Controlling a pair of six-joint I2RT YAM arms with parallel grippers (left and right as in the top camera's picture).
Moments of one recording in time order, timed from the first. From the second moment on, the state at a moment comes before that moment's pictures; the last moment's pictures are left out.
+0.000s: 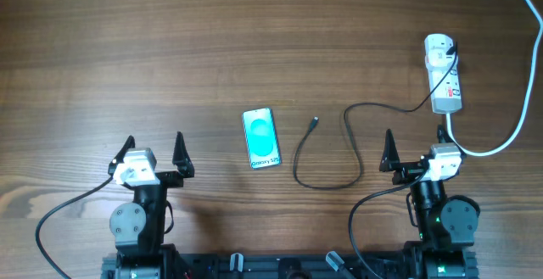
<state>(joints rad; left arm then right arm) 0.06 0.01 0.01 -0.06 0.02 -0.11 -0.01 0.02 0.01 0.00 -0.07 -0.03</state>
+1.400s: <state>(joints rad) -0.05 1.04 1.10 -0.84 0.78 -0.43 -0.01 0.02 0.01 0.00 -0.07 -0.03</state>
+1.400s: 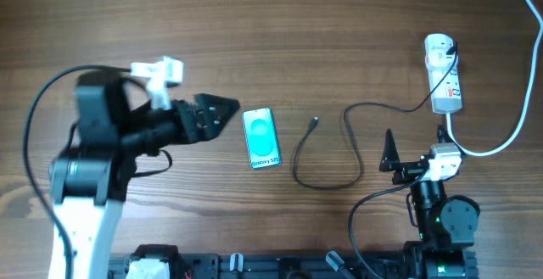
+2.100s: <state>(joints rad) -0.54 1.88 1.68 -1.28 0.05 -0.83 -0.01 0.02 0.01 0.00 -0.07 -0.03</state>
